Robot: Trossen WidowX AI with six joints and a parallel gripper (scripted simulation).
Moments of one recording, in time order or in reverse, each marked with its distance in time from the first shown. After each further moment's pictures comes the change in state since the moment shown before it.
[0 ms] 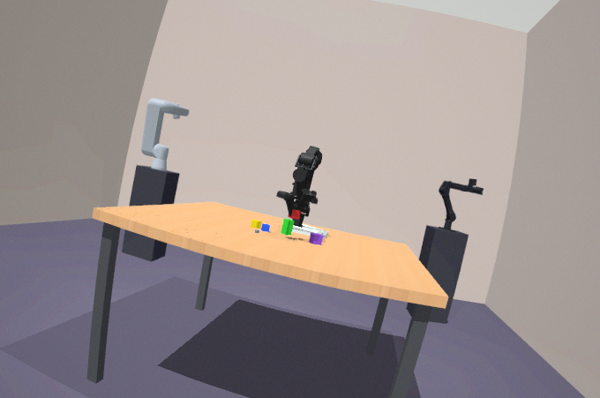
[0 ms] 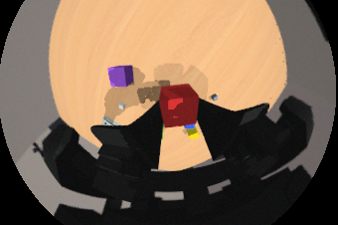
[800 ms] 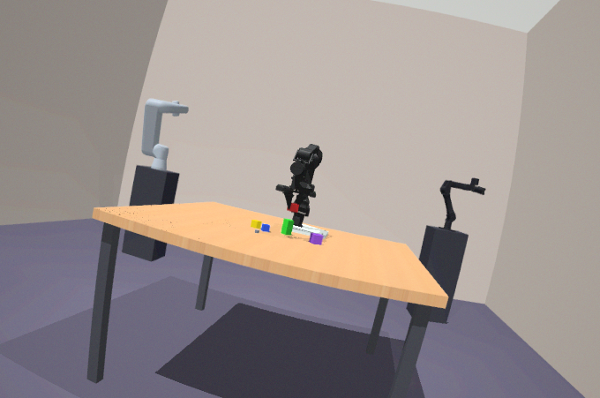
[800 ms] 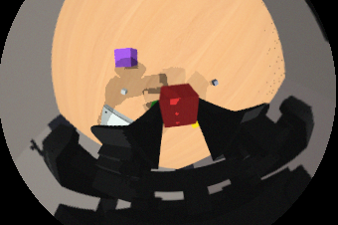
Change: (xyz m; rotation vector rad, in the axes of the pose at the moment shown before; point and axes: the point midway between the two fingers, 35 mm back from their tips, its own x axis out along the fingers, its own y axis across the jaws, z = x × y) arm -0.024 0.012 -0.041 -0.002 -0.003 -0.005
